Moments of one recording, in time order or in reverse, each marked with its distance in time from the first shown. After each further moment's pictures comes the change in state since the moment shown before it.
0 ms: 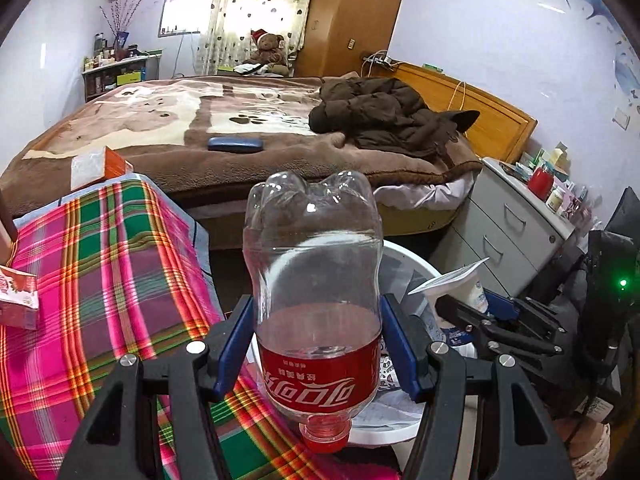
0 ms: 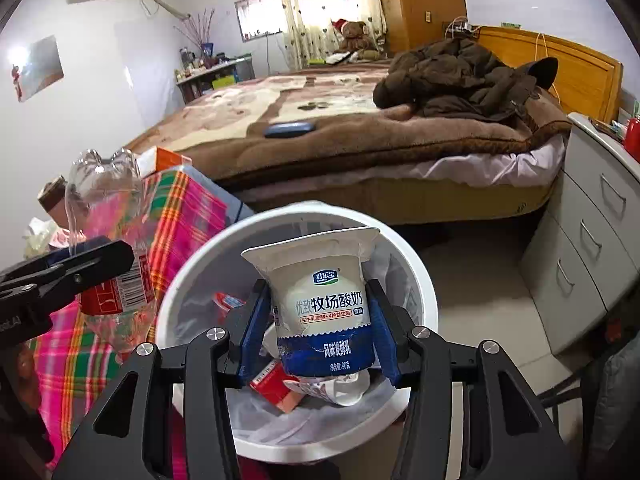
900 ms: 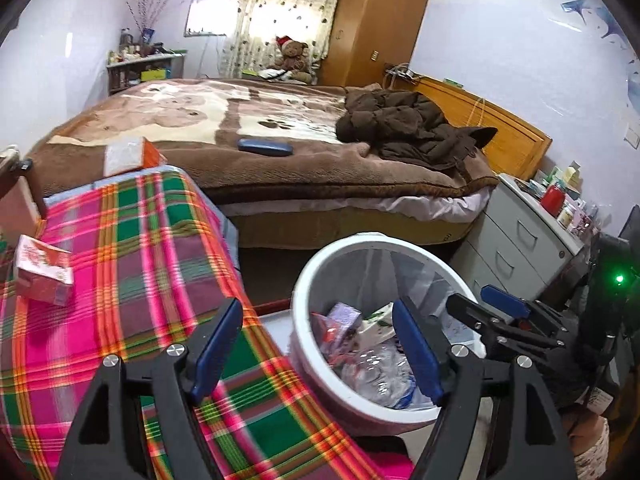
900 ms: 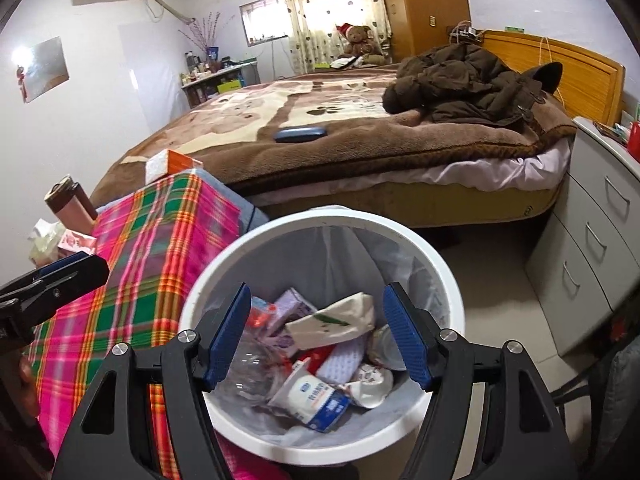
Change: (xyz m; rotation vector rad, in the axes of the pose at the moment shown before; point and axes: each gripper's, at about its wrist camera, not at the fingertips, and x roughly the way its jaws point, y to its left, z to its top) left arm -0.032 0.032 -0.013 -0.068 -0.045 0.058; right arm -0.011 0.018 0.002 -0.004 -0.028 0.023
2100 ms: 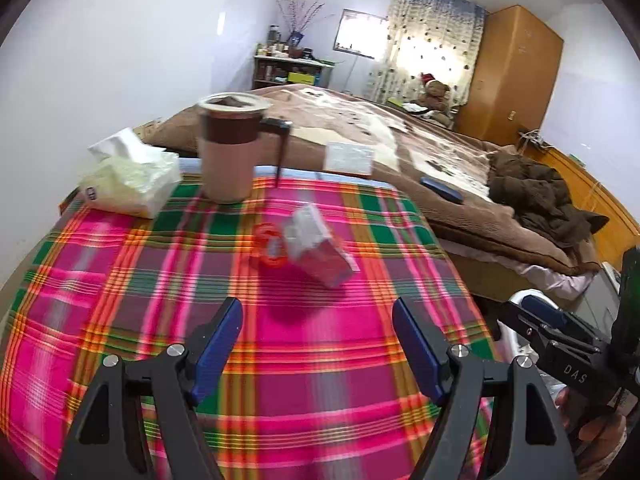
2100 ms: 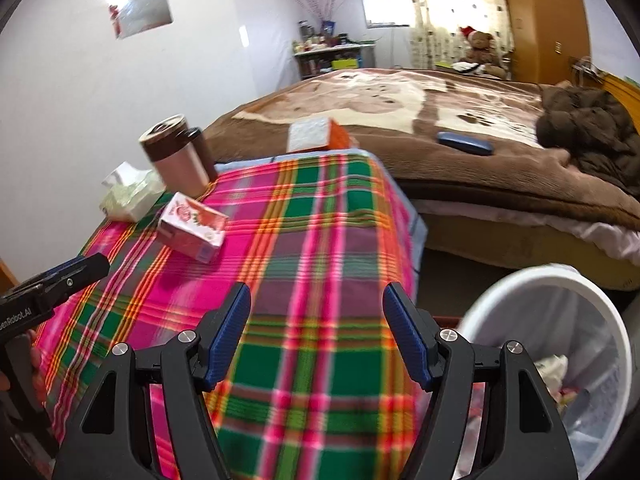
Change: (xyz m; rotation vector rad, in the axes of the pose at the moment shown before) left arm -0.089 0.196 -0.035 -0.295 -0.088 0.363; right arm 0.048 0.169 0.011 -0.242 0.060 0.287
